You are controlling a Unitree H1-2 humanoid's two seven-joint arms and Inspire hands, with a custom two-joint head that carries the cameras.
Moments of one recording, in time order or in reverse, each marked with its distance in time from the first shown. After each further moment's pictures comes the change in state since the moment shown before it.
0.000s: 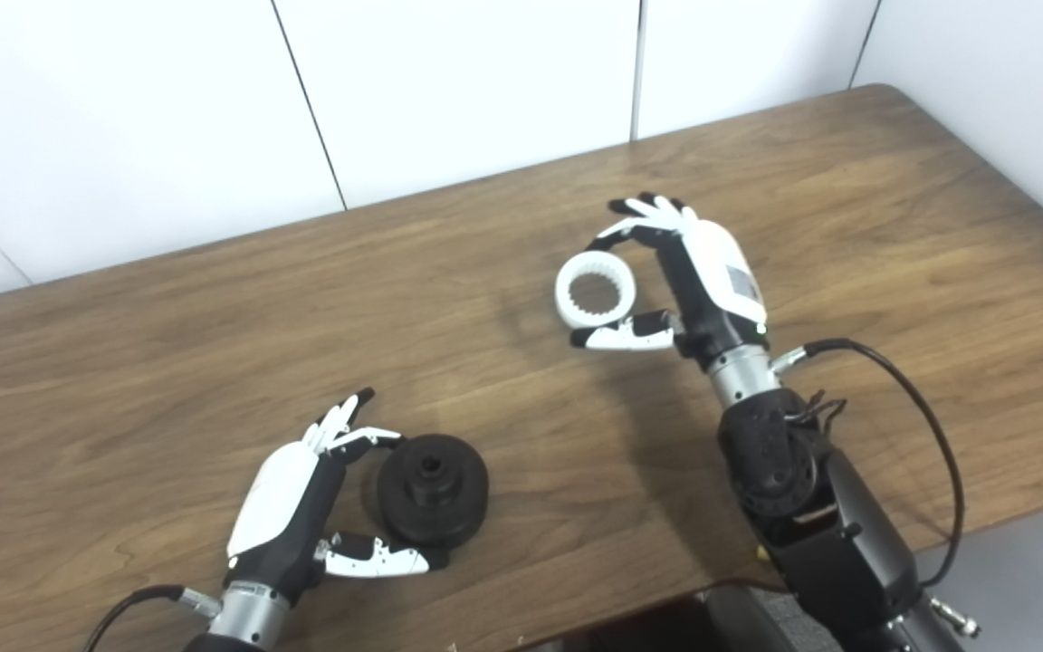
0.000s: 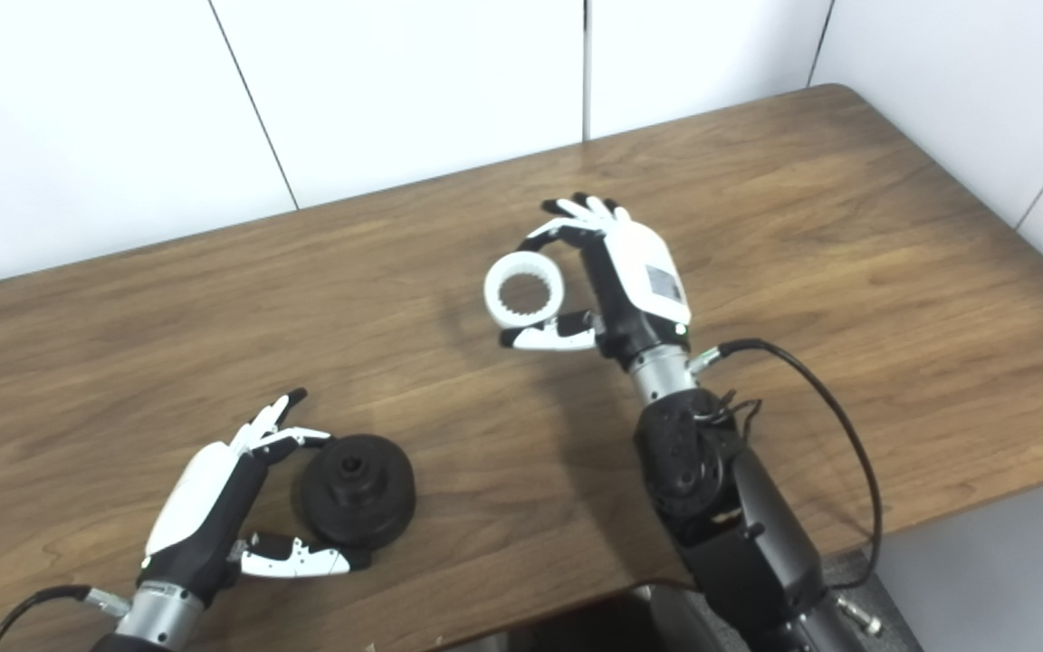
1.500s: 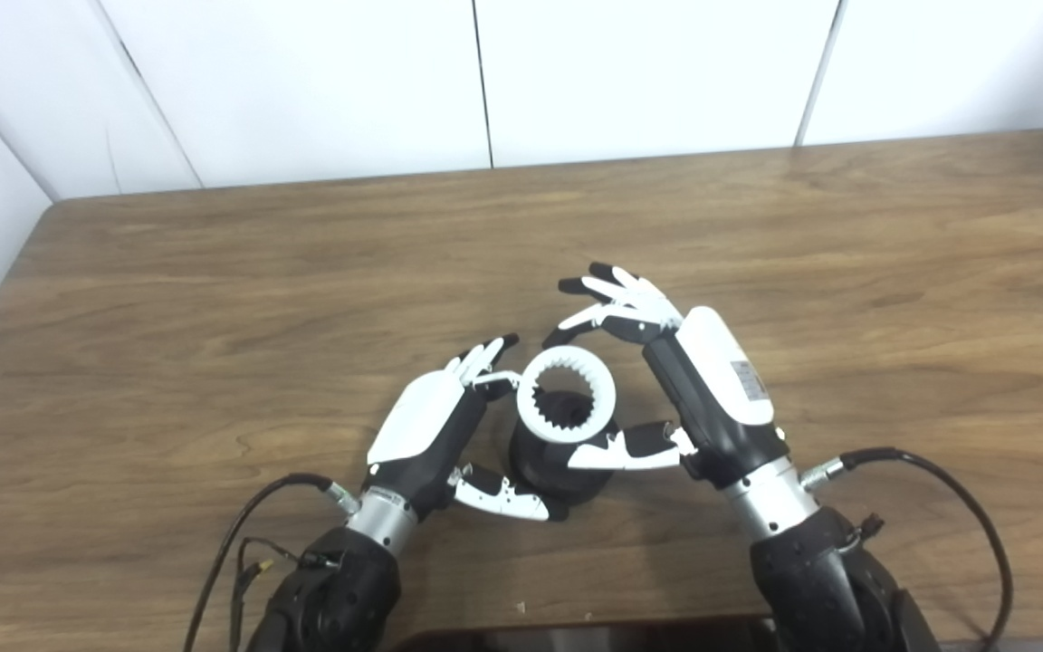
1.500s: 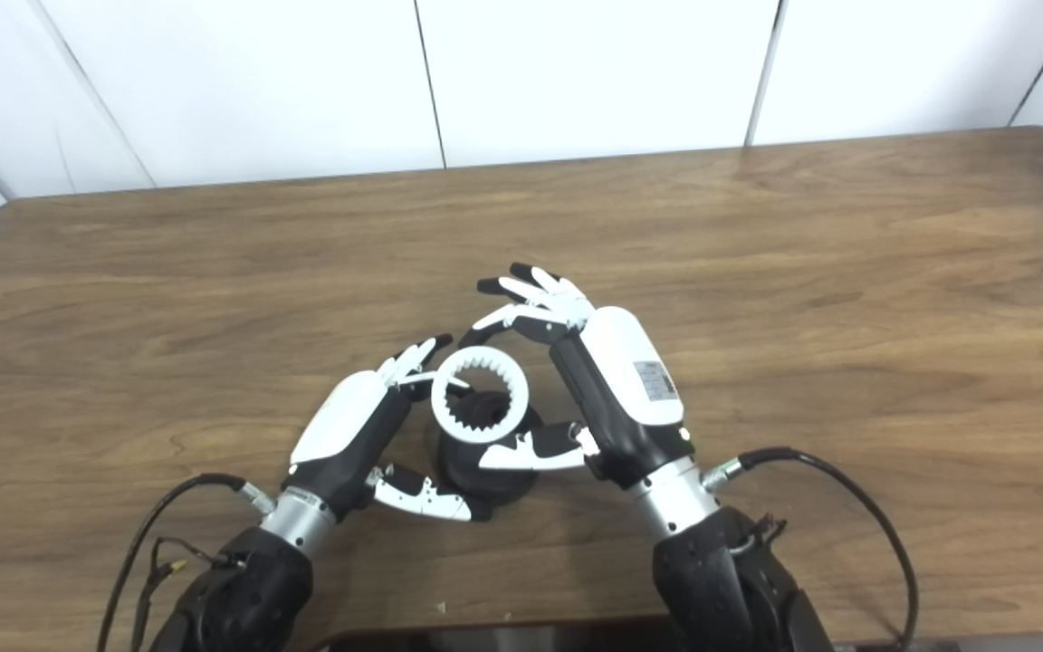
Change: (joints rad) left arm -0.018 -0.072 -0.031 0.000 0.068 0.038 0.001; right arm 0.132 0.087 0.200 -0.179 -0.009 -0.162 0.177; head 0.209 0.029
